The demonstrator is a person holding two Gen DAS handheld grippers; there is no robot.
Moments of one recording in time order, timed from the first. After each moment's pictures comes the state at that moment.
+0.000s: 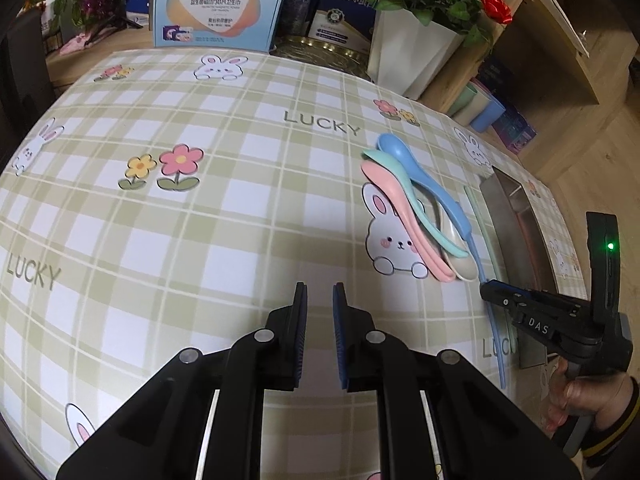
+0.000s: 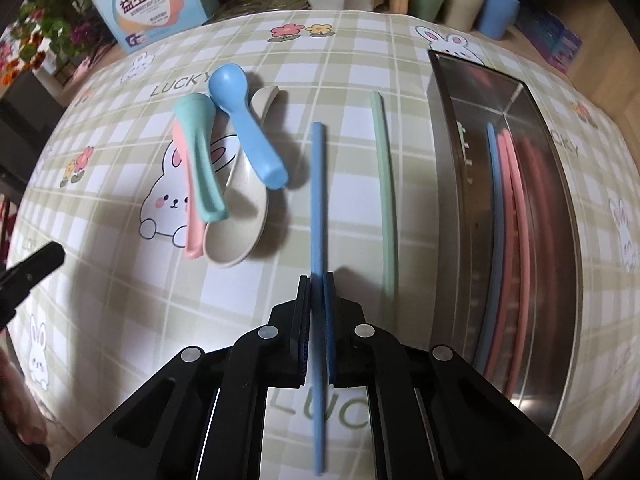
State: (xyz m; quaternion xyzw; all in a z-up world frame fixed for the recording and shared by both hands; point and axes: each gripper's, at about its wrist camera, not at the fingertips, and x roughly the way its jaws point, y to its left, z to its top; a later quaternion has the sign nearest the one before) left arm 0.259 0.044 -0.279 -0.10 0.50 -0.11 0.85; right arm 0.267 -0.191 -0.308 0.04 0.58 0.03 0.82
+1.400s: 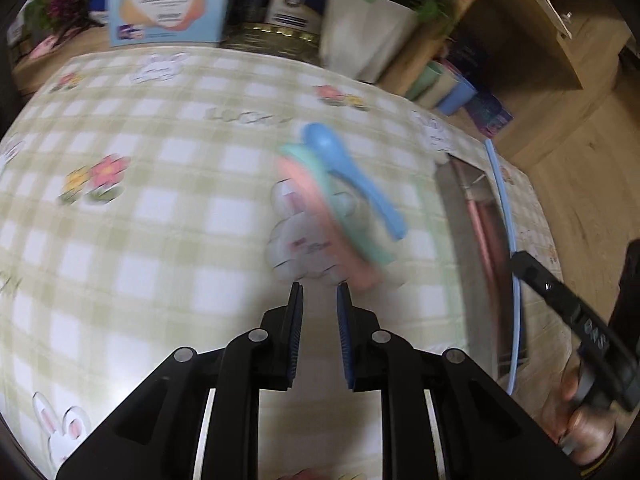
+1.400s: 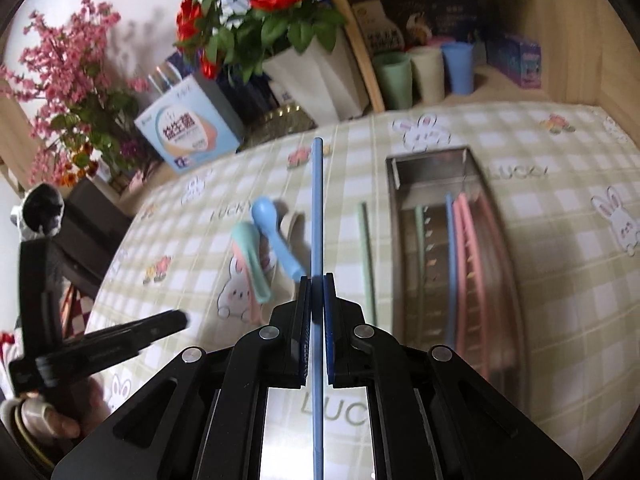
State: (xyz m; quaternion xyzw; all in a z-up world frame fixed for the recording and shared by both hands) left arm 0.280 -0.026 -0.258 -0.10 0.52 -0.15 0.83; right arm 0.228 -0.252 -0.236 0.18 0.41 0.08 0.89
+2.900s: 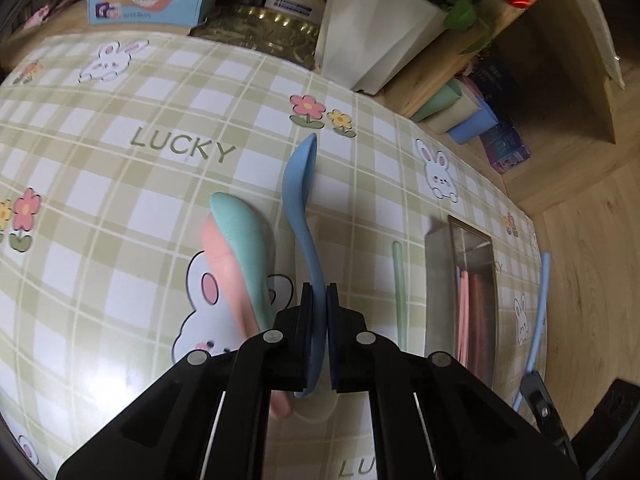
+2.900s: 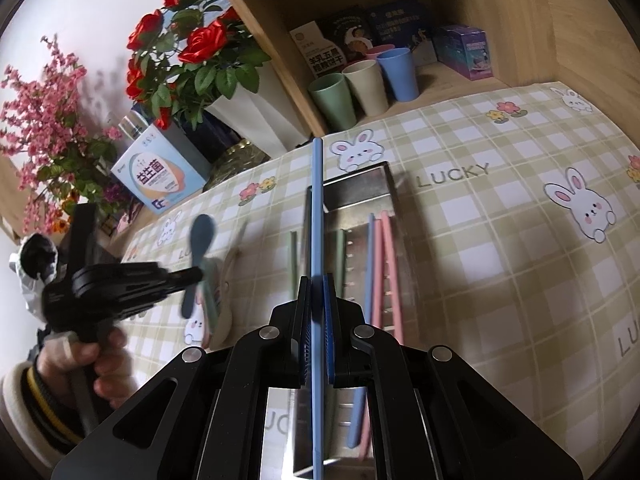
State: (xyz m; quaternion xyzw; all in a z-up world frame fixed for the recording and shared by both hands) left arm 0.362 -0.075 -0.271 -0.17 0.54 -0.13 0.82; right arm 0.218 -0.330 -0.249 0.23 0.39 0.04 0.89
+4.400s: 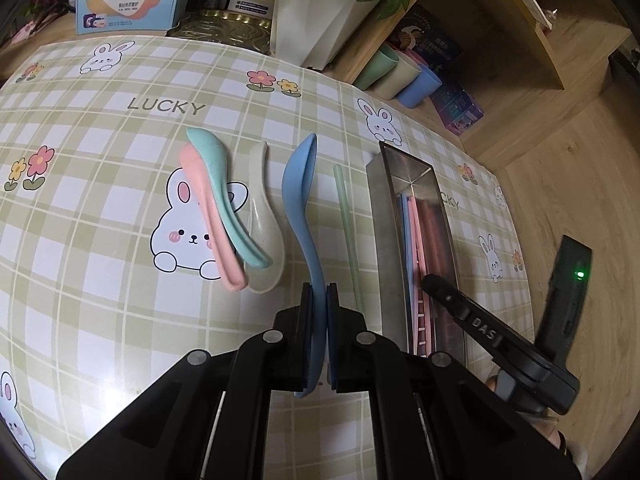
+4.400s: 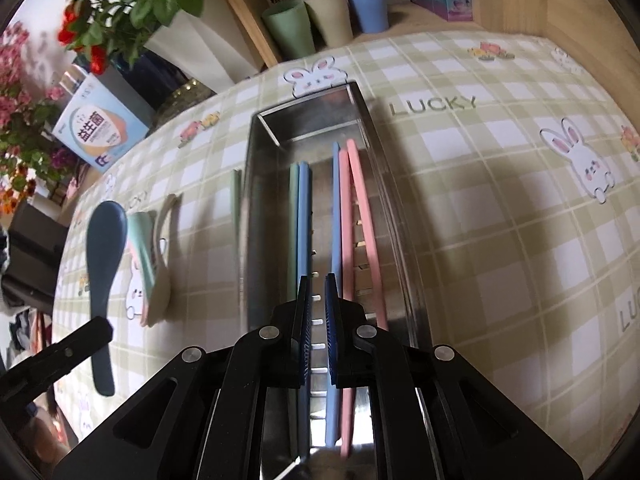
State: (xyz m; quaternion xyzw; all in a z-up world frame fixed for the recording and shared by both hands) left arm 0.273 -0.093 -0.253 -0.15 0.53 -0.18 0.82; right arm 0.244 -0.314 -0.290 0.20 0.50 -0.02 0.84
